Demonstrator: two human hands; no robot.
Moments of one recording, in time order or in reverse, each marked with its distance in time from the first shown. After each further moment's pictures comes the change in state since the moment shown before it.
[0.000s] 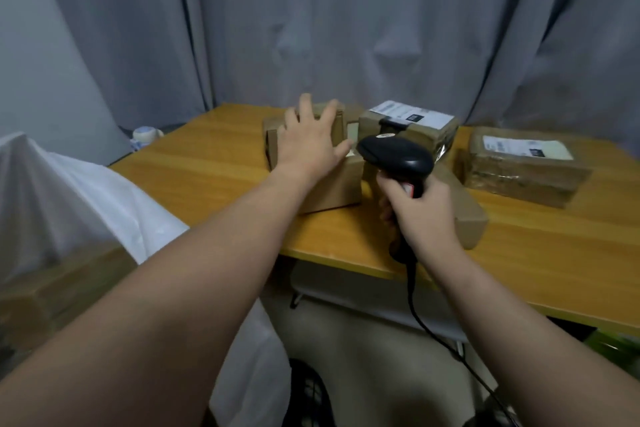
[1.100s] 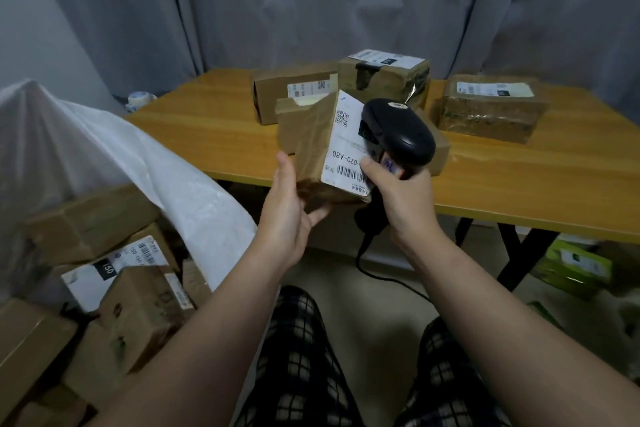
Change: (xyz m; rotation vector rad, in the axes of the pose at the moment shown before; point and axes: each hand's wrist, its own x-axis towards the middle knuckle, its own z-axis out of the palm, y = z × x) left_hand -0.208 0.033 -0.017 -1.808 -0.188 -0.629; right_hand -0.098 0.000 -0.024 0.477 -0.050 0.096
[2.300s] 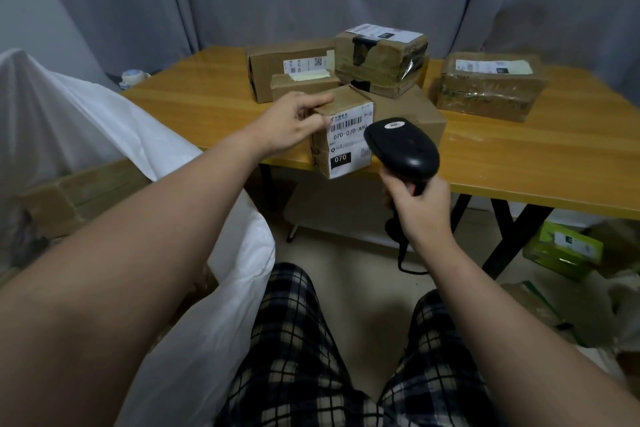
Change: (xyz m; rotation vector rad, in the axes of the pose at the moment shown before) left_hand 0.075 0.056 0.002 1.285 -0.348 0.307; right_hand -0.019 0.034 -0.055 -0.418 0.070 -0.172
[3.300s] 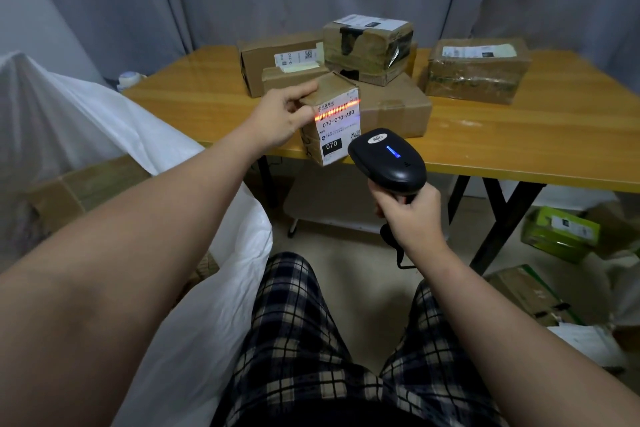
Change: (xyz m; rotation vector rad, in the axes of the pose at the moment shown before) left_hand -0.017 0.010 0.011 -0.187 0.119 -0.016; right_hand -0.031 0.013 -0.009 0.030 -0.013 0.014
